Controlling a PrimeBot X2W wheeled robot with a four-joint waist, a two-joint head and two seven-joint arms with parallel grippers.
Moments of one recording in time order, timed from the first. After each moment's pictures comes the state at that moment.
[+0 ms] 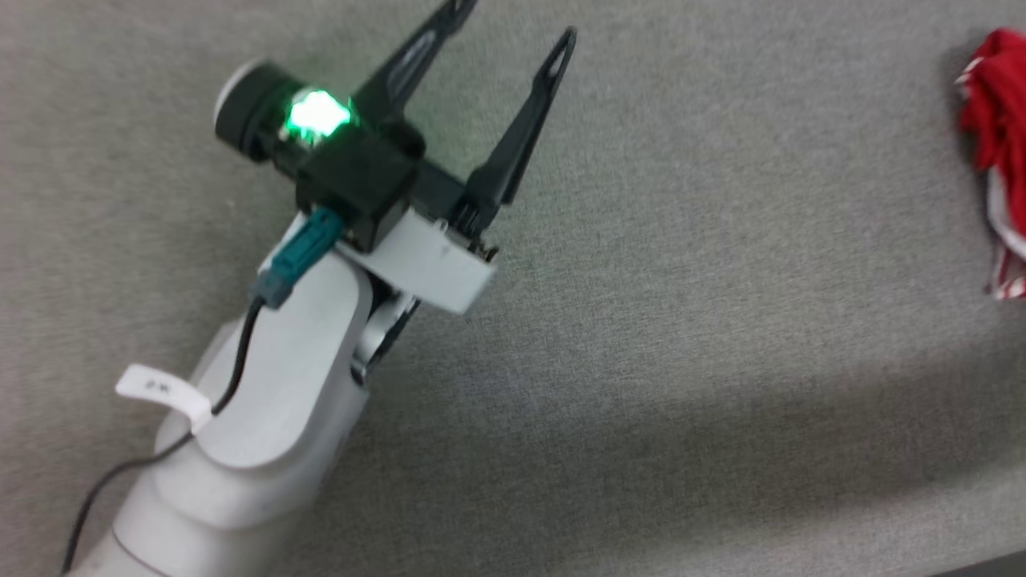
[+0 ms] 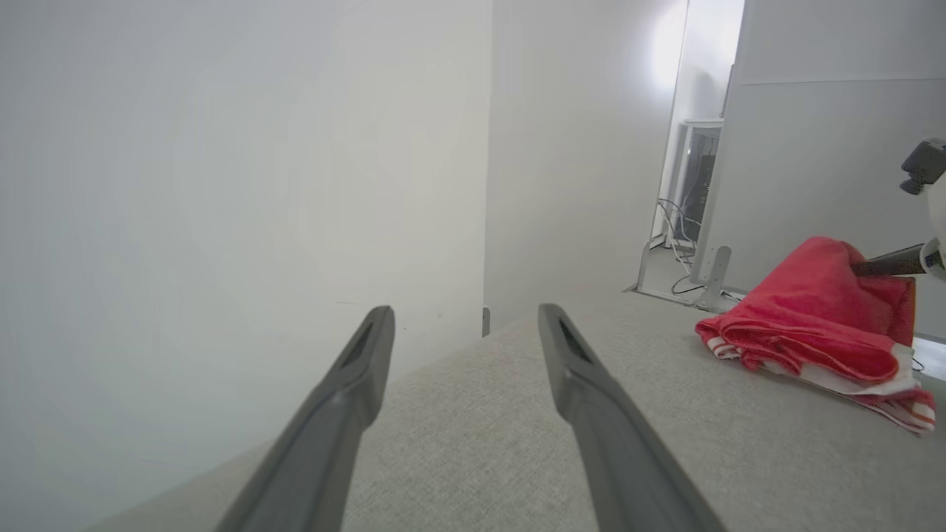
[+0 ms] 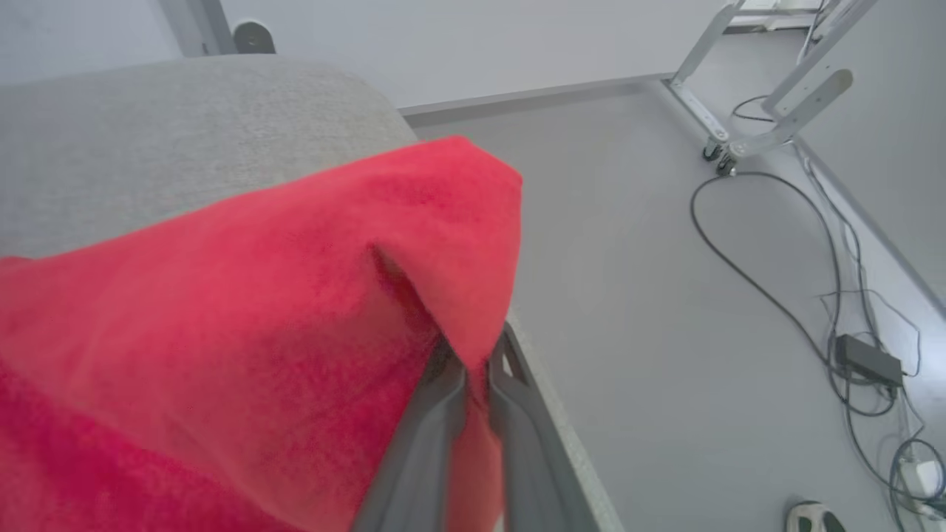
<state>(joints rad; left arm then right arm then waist) -0.83 0.24 -0.47 0.17 -0.23 -0.13 -0.26 -0.87 -0.79 0.24 0.90 0.83 0.13 0.06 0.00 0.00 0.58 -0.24</state>
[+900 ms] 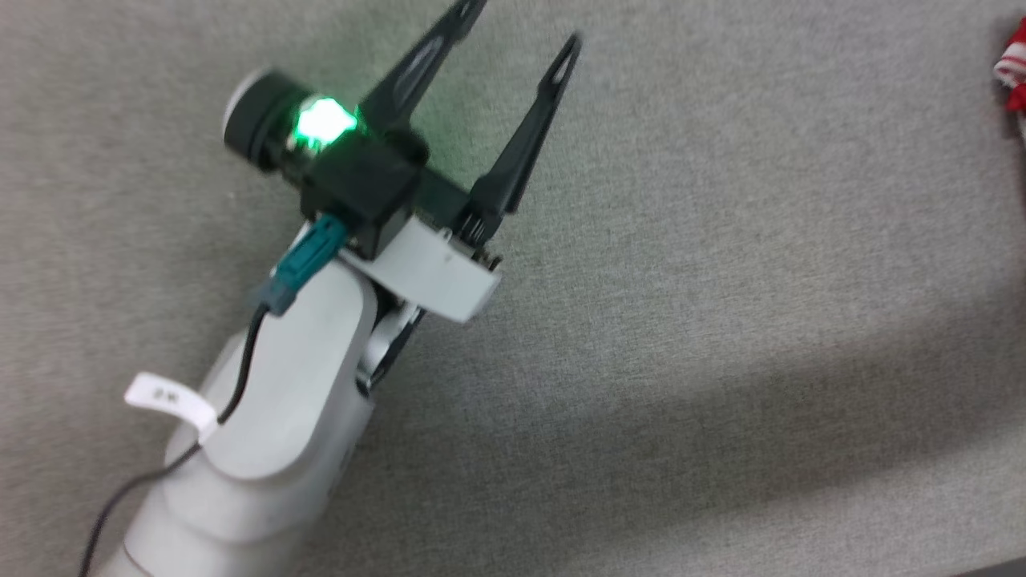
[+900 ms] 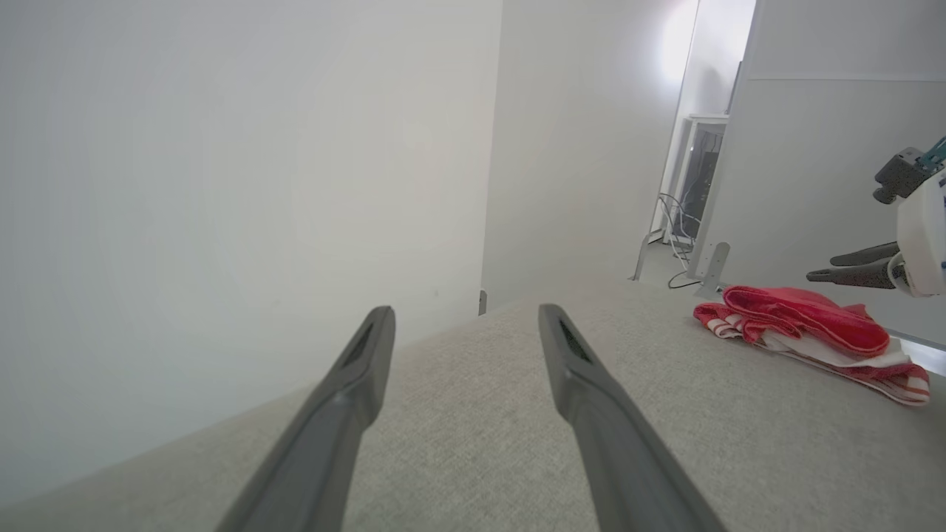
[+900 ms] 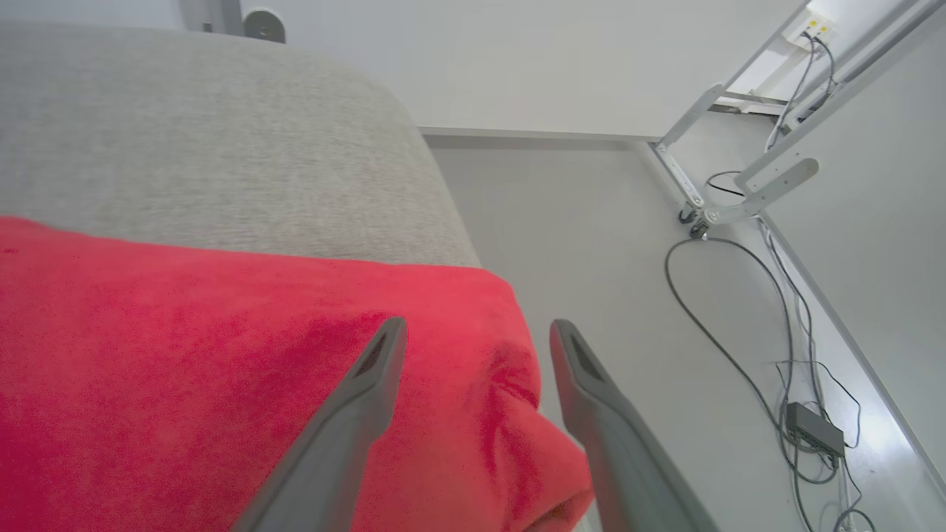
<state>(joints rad) -0.82 0.23 -0.47 0.18 -0.24 -0.13 -0.26 -1.07 -0.72 0.40 1.18 0.69 0.13 -0.16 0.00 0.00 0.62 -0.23</state>
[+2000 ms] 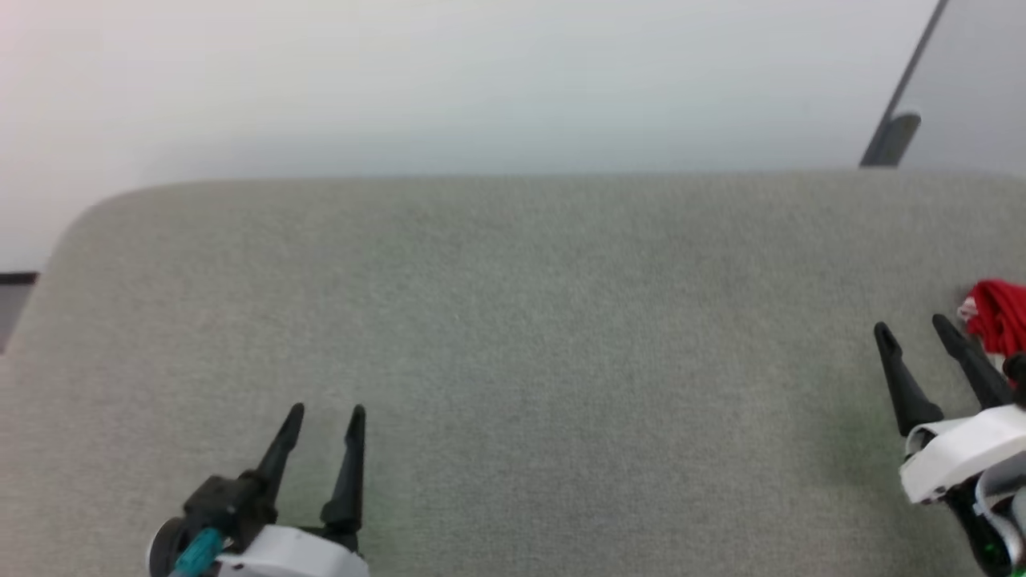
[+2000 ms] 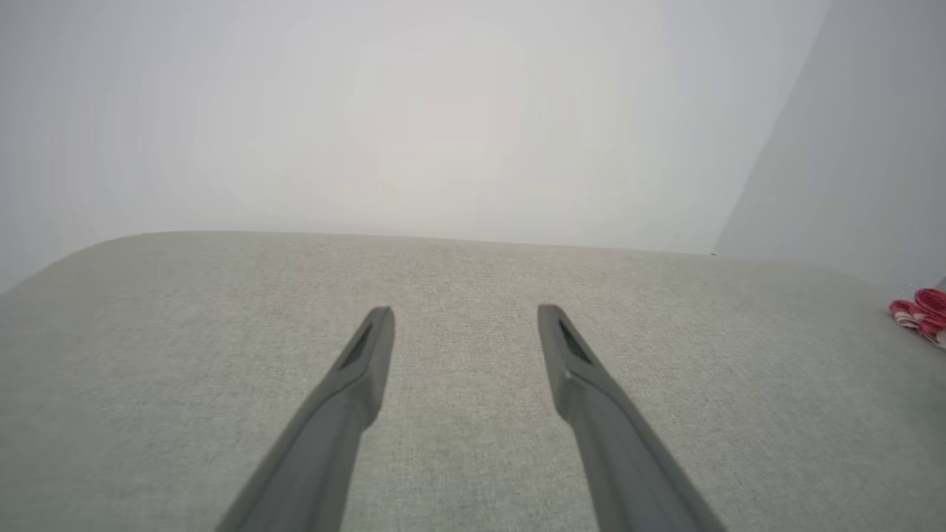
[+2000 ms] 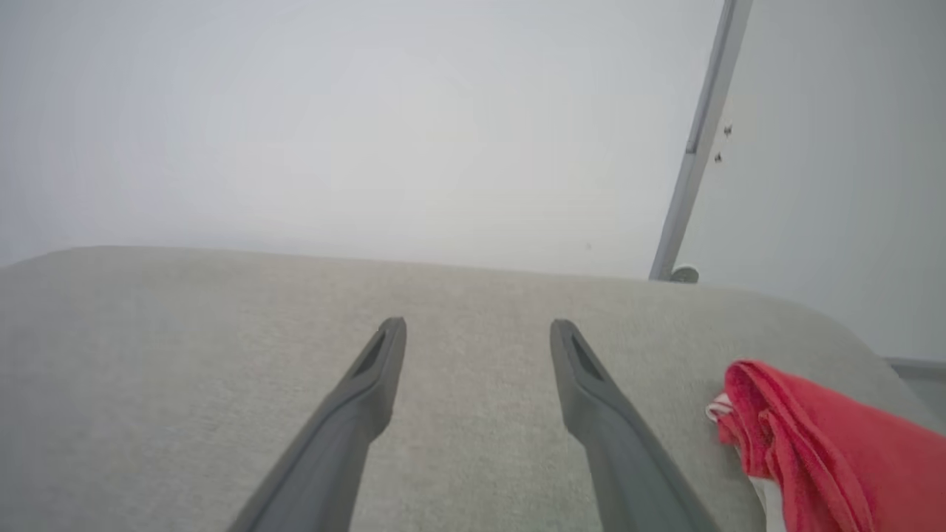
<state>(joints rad) -0.06 0.14 -0.06 0.23 -0.26 -0.13 -0.26 -0.36 -0.48 0.31 0.51 0.57 0.13 -0.26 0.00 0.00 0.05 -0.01</state>
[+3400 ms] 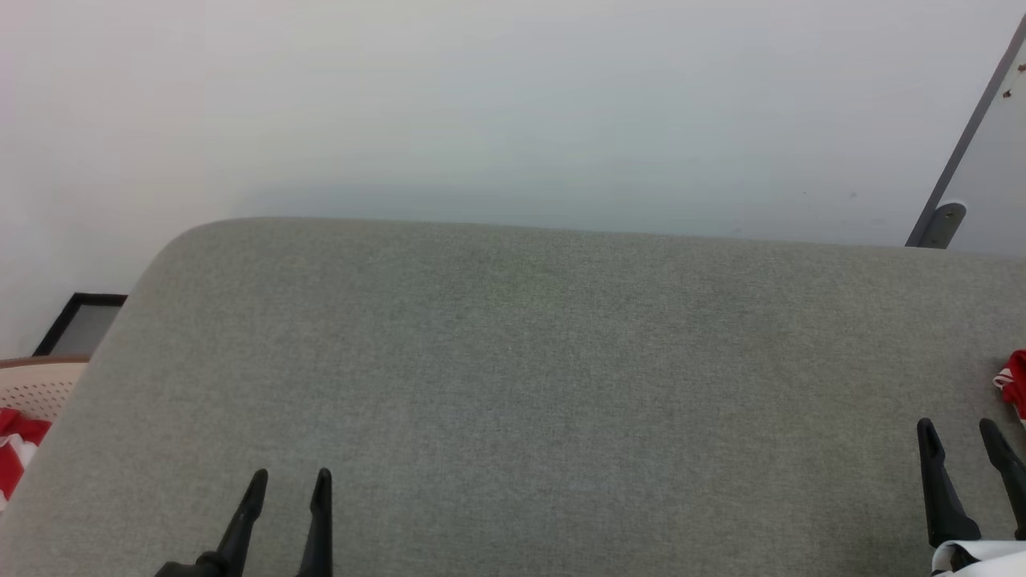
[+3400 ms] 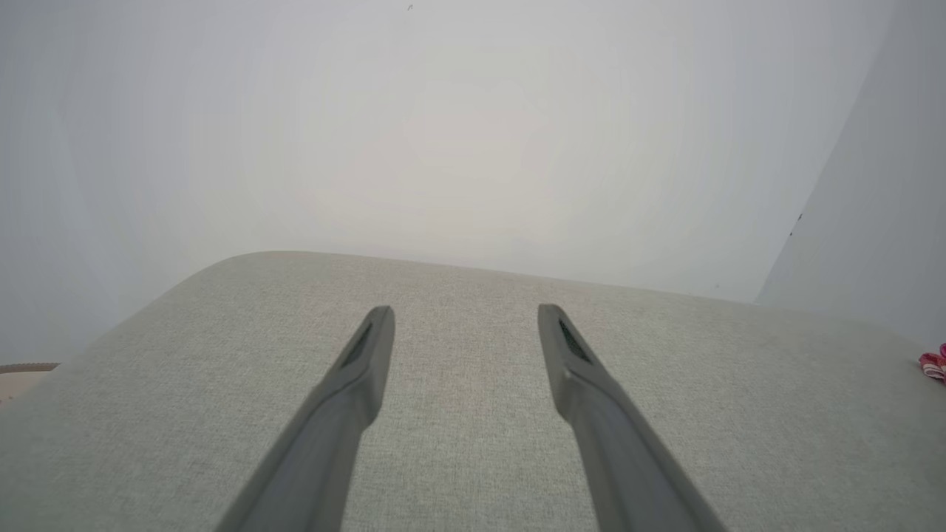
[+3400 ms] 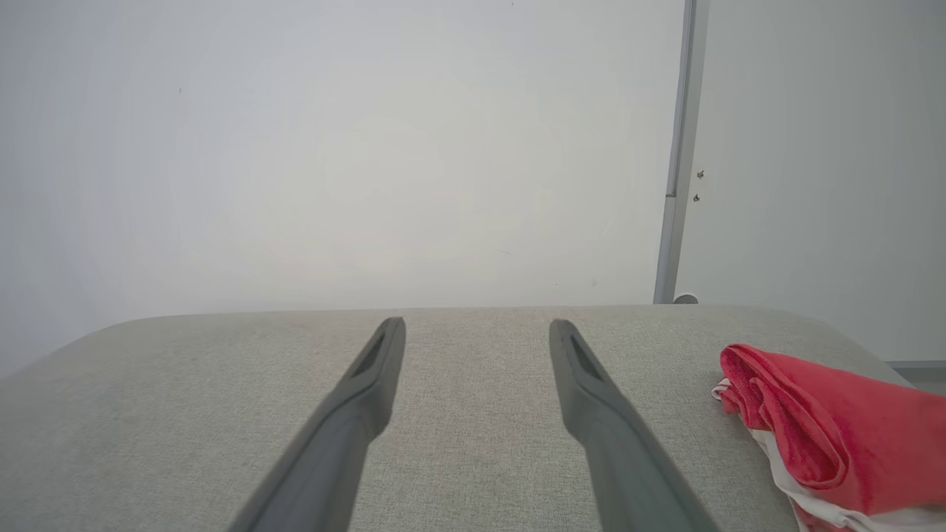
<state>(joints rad) 0.16 0.12 0.01 0.03 -0.26 -0.13 -0.26 0.05 -0.30 -0.02 0.14 0.43 0.13 -0.26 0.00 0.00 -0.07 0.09</state>
